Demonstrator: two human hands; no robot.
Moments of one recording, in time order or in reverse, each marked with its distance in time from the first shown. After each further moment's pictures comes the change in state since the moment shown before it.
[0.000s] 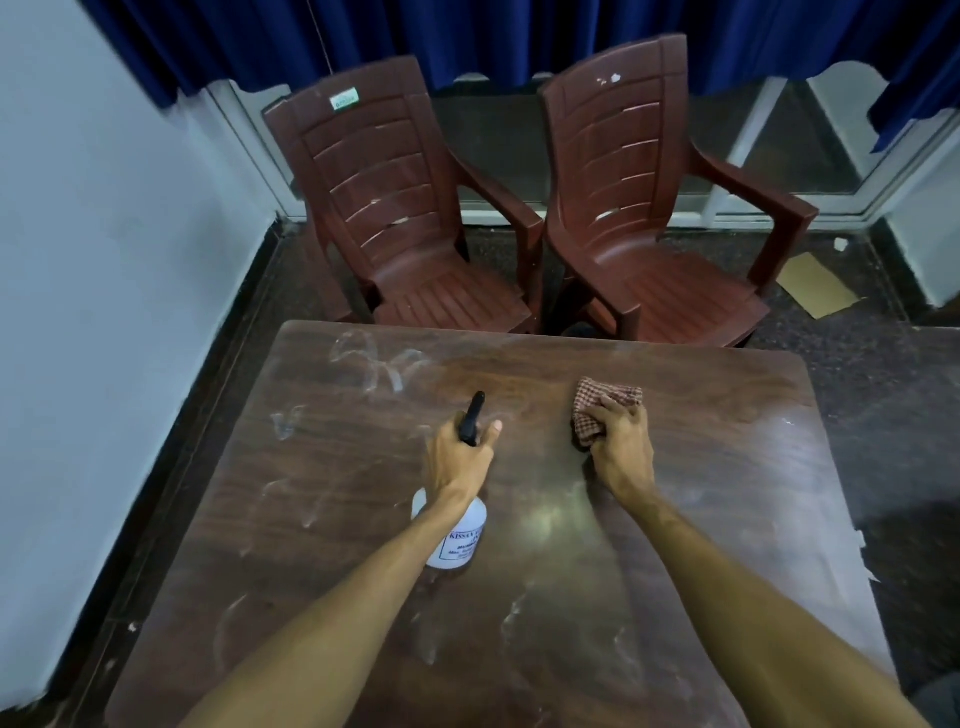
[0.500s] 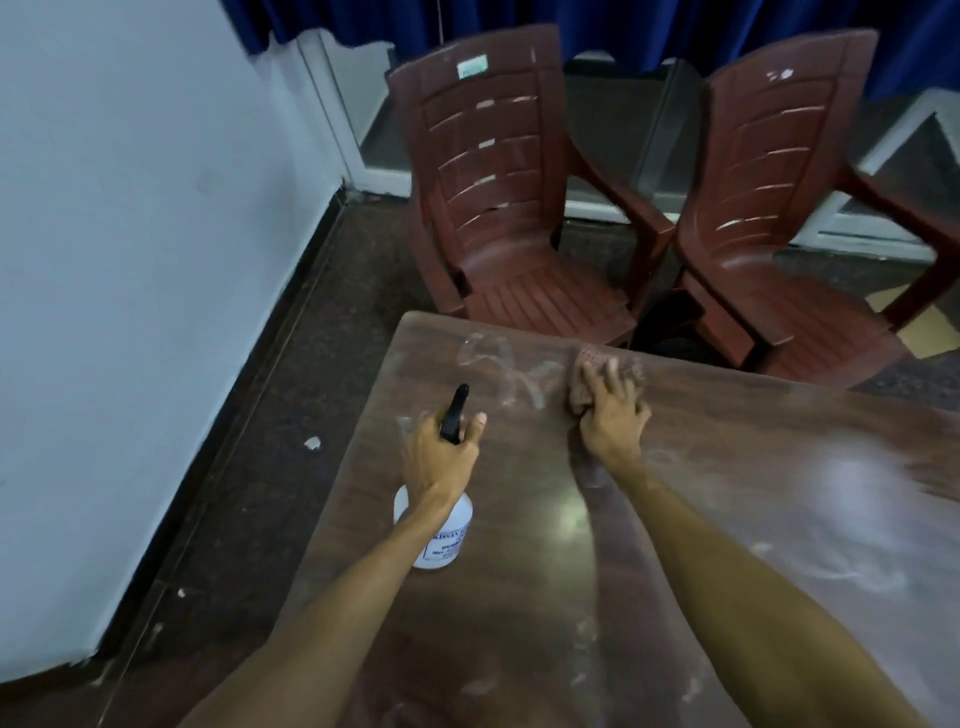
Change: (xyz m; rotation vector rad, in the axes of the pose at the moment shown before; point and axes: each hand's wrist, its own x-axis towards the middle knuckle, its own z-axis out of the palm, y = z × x) left_hand 0.121 -0.097 -0.179 -0.068 0.140 -0.038; right_hand 0.072 -0.201 0.147 -0.142 -0.147 0.015
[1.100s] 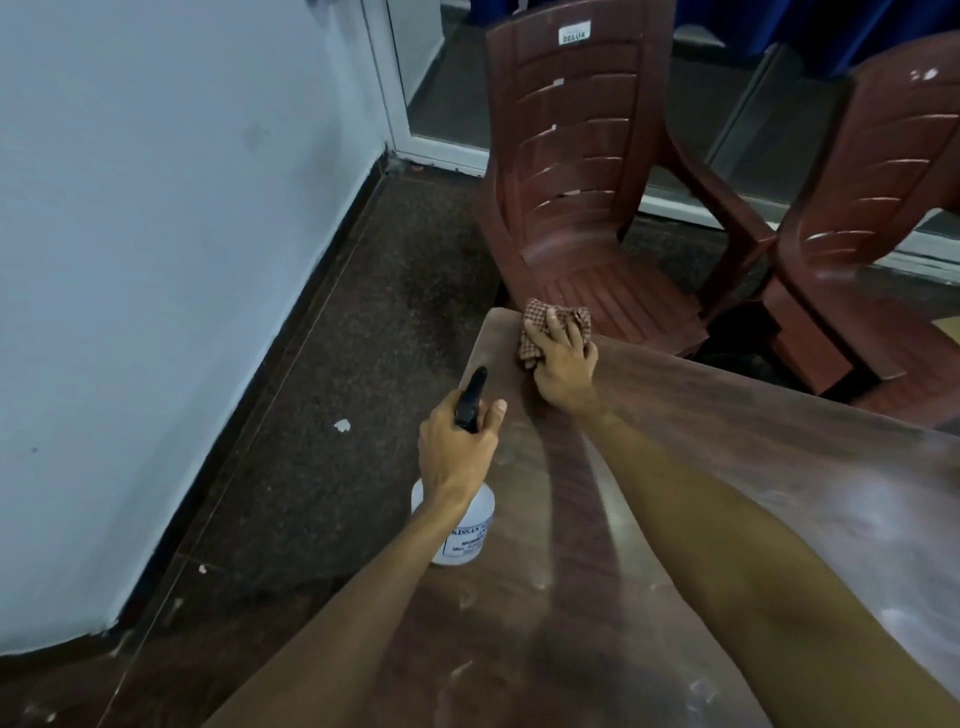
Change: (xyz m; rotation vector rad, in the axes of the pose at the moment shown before) left_hand 0.080 -0.044 -0.082 -0.098 0.014 -0.028; right_hand 0.078 -0.192 0.084 -0.112 -0.145 -0.282
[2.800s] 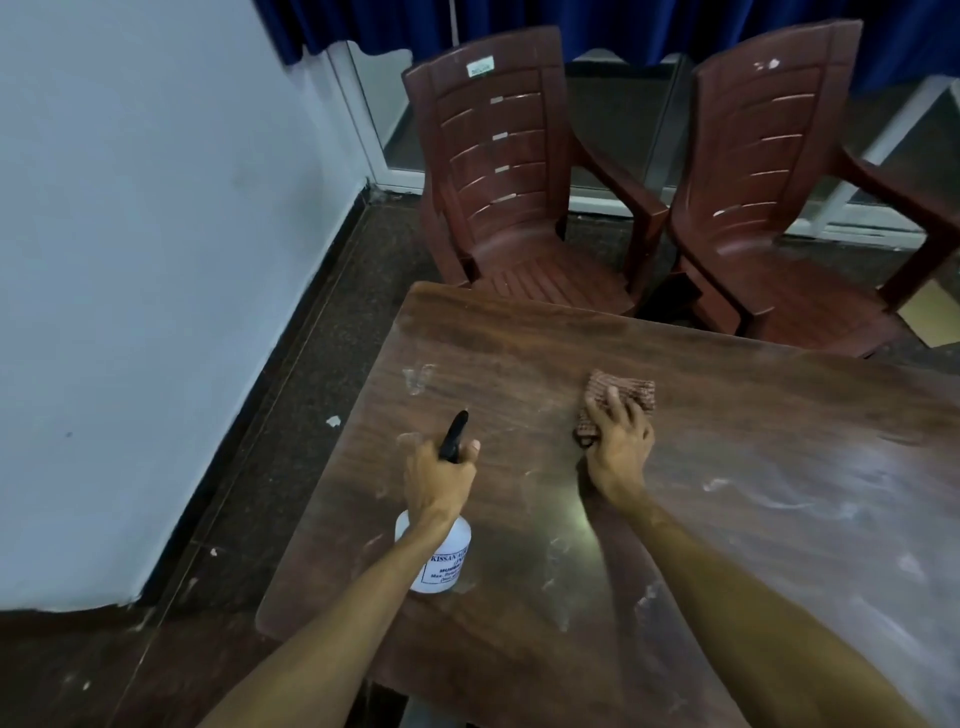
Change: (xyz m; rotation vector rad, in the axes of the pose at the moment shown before) left_hand -0.201 0.010 0.069 0.190 0.038 -0.061; right_hand -0.265 0.188 -0.021 0.115 0.244 0.163
